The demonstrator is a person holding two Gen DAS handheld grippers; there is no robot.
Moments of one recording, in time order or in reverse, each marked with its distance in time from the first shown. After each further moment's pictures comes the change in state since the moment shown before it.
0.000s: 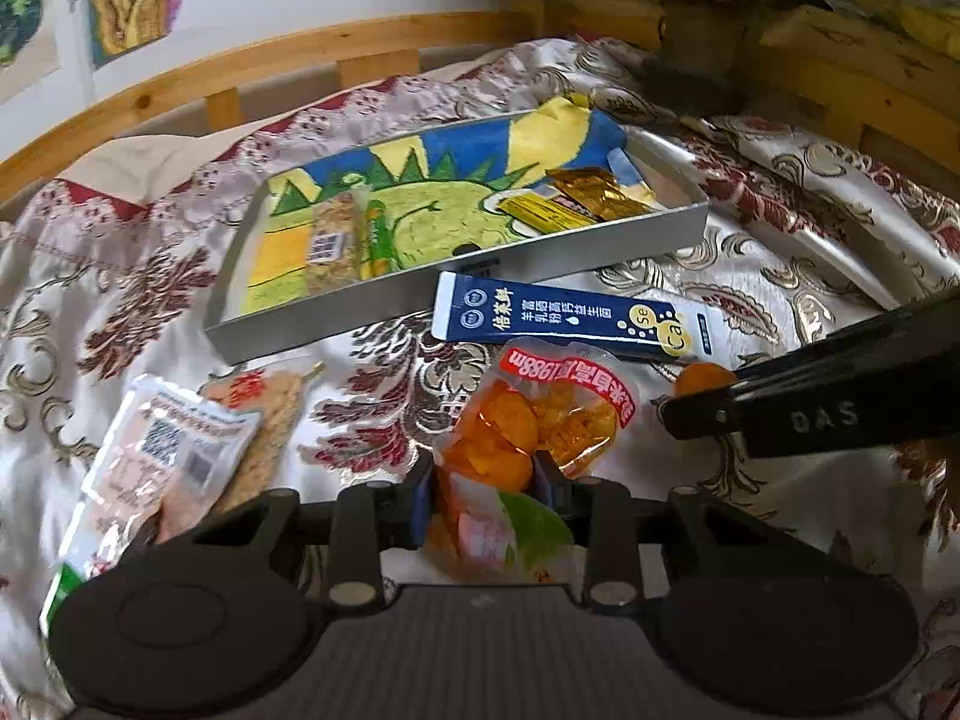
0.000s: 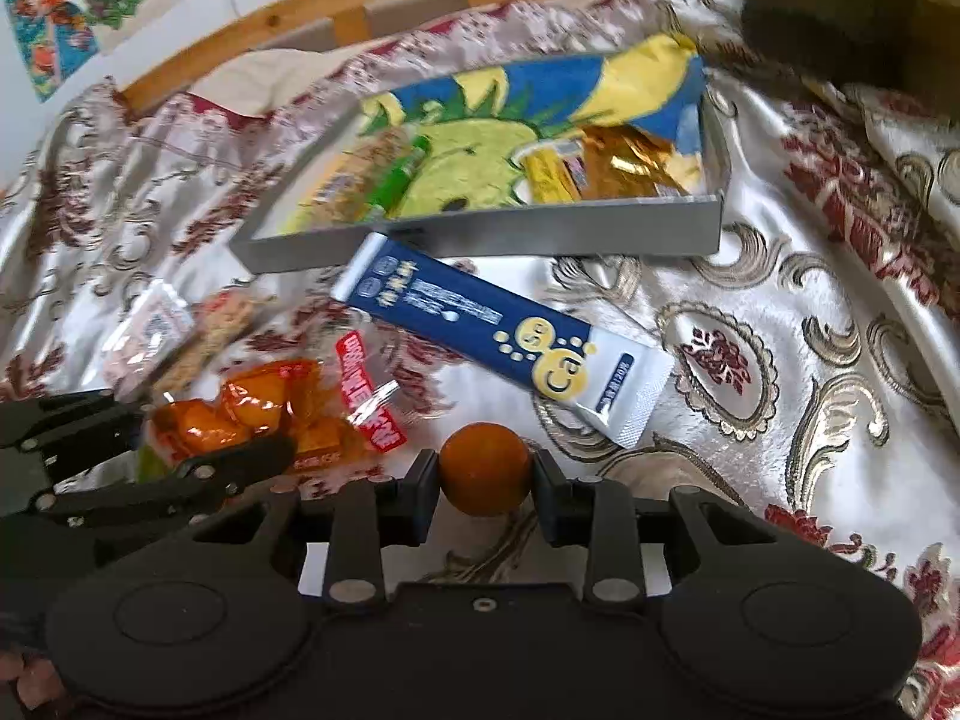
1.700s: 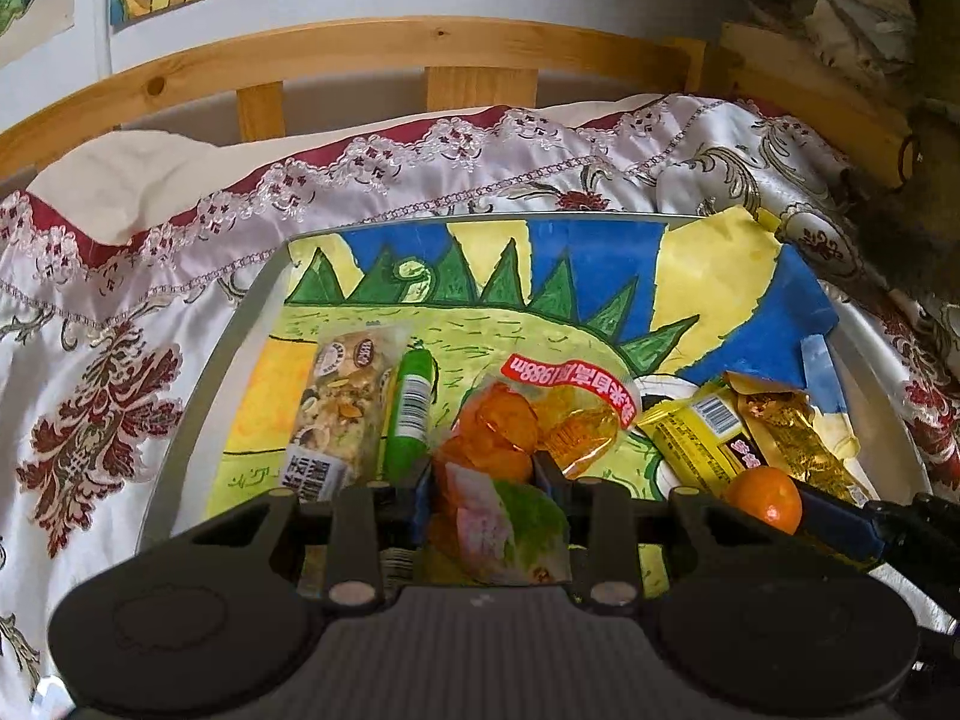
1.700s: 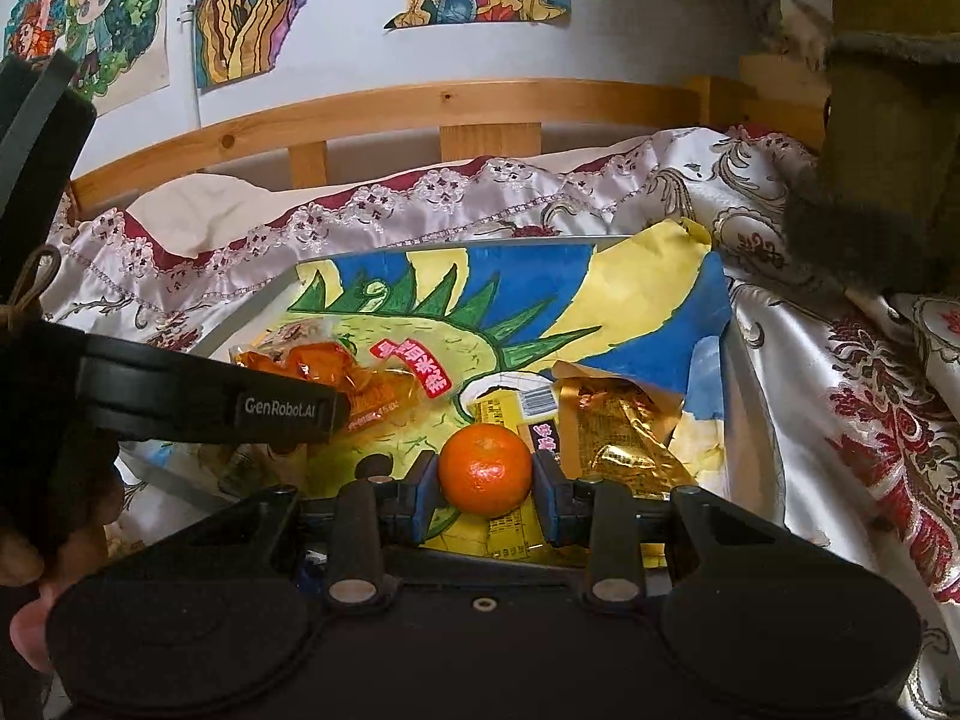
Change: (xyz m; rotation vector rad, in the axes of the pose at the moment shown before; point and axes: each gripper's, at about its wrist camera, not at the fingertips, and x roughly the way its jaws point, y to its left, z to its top) left arm 0.137 0.048 0.132 -0.212 -0.014 0.091; right arm 0.088 -0.016 0.089 -0.060 -0.303 -0.111
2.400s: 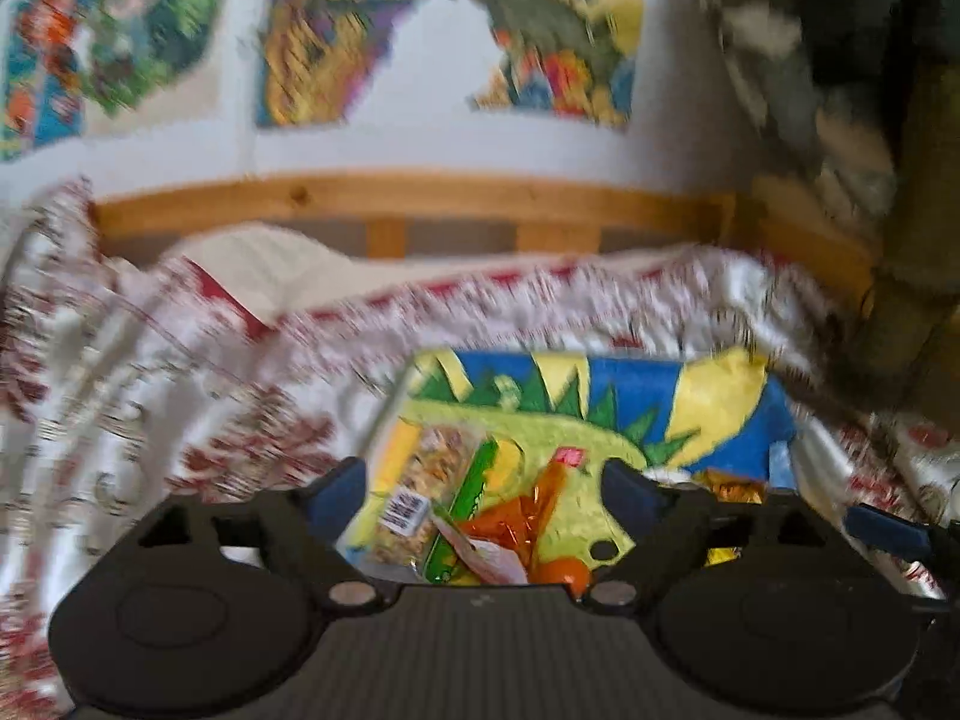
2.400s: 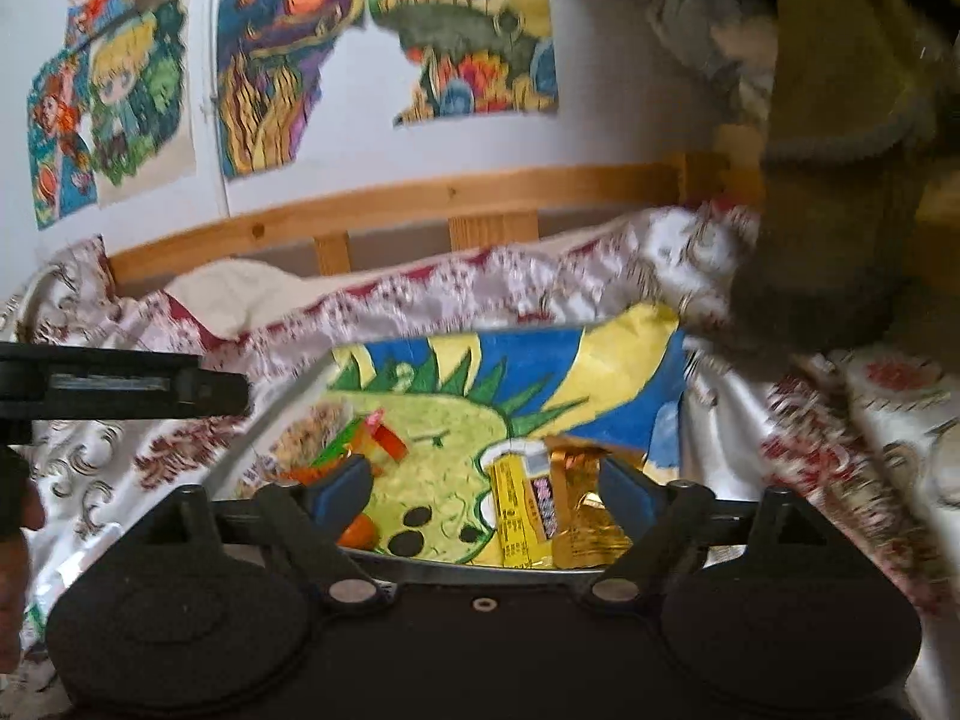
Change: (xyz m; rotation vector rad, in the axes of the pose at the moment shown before) left arm -0.142 0.026 -0.013 -0.103 -0.250 0.112; right arm -0.098 0.001 0.017 0.041 -0.150 0.031
